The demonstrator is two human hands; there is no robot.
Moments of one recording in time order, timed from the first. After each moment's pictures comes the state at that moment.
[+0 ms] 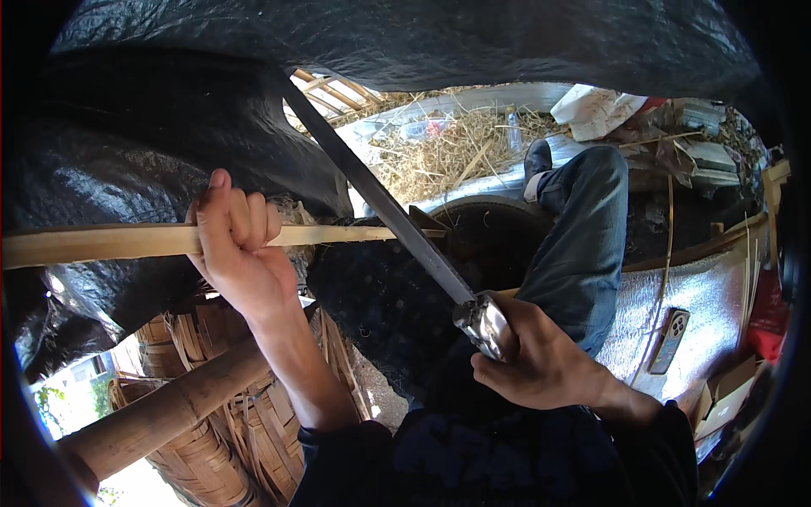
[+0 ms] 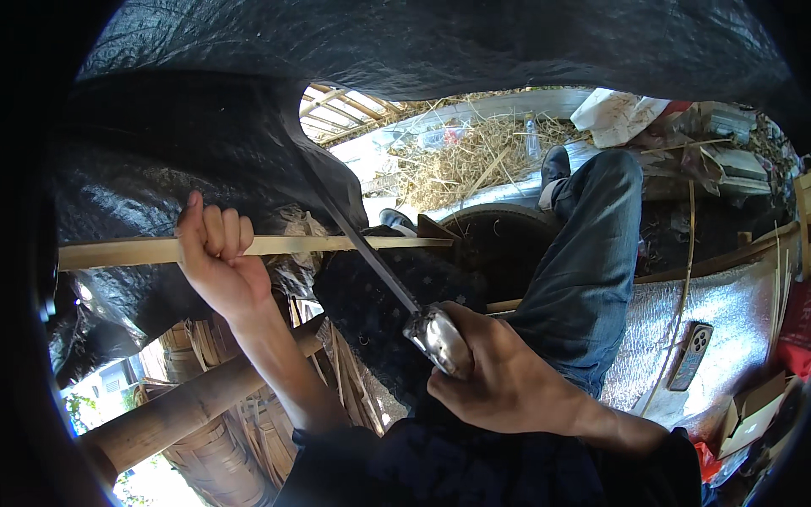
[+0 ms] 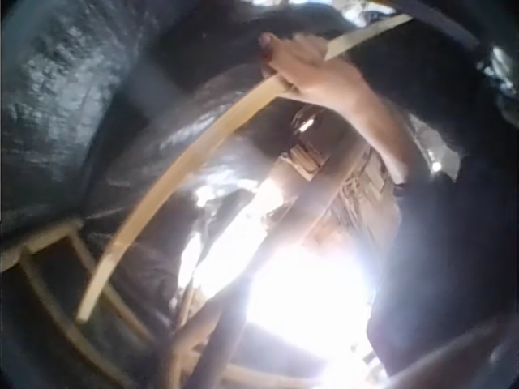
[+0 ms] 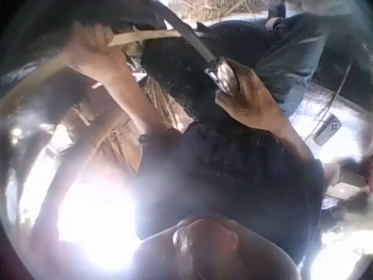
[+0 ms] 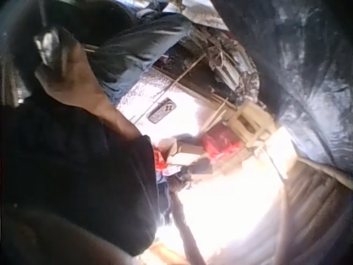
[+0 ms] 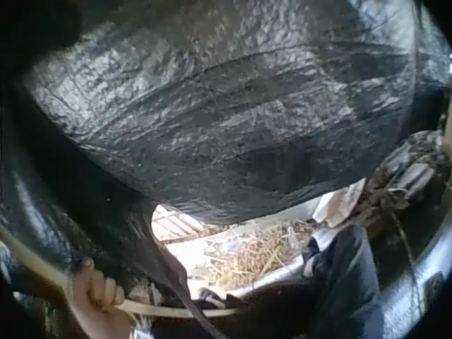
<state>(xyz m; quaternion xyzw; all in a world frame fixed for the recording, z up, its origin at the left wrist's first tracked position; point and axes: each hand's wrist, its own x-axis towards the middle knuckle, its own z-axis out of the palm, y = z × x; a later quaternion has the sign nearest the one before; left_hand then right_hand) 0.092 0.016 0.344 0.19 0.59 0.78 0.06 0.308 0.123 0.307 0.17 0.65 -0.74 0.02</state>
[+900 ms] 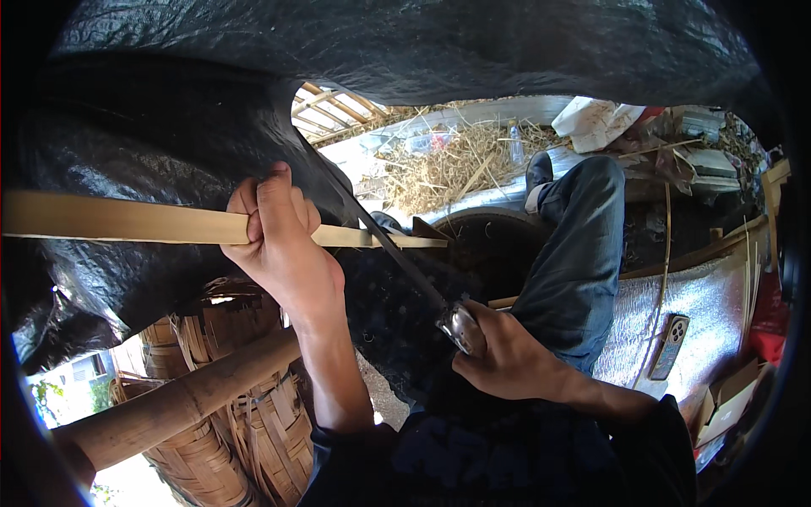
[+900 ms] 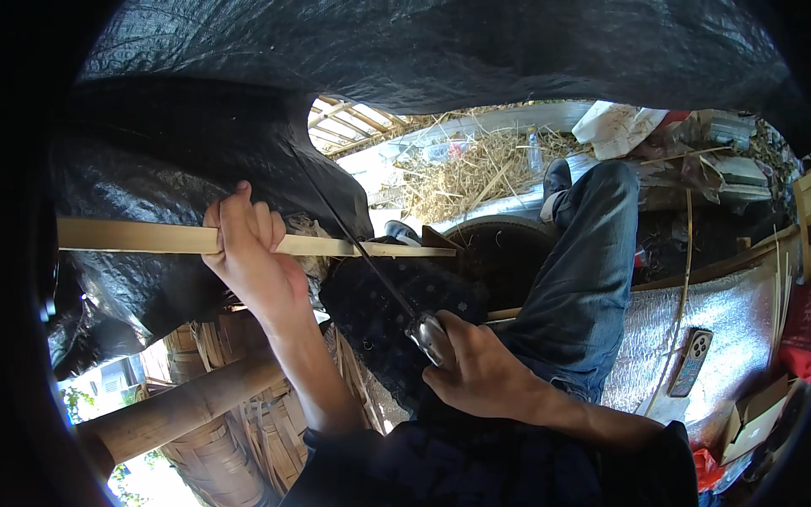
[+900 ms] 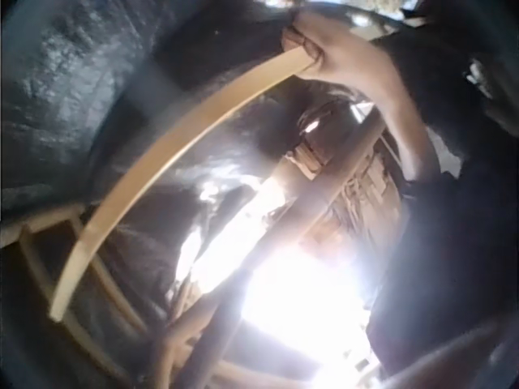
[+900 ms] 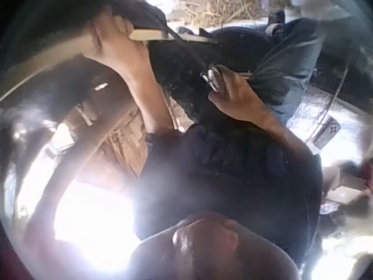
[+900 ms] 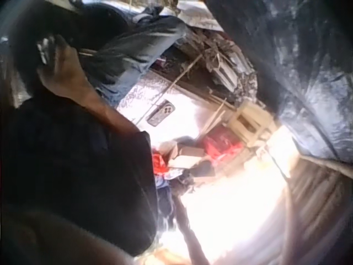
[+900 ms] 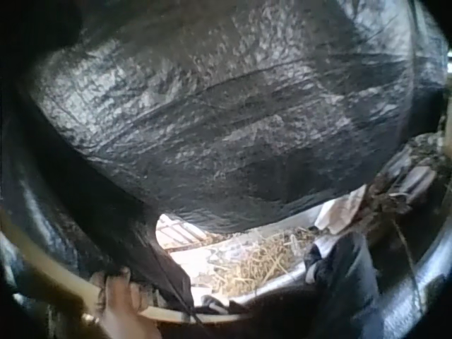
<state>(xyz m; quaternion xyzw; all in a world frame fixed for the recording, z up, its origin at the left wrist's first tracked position) 0.117 0.051 0.345 0.15 0.65 0.75 -0.05 0.309 0.100 0.273 0.13 0.74 -0.66 -0.03</state>
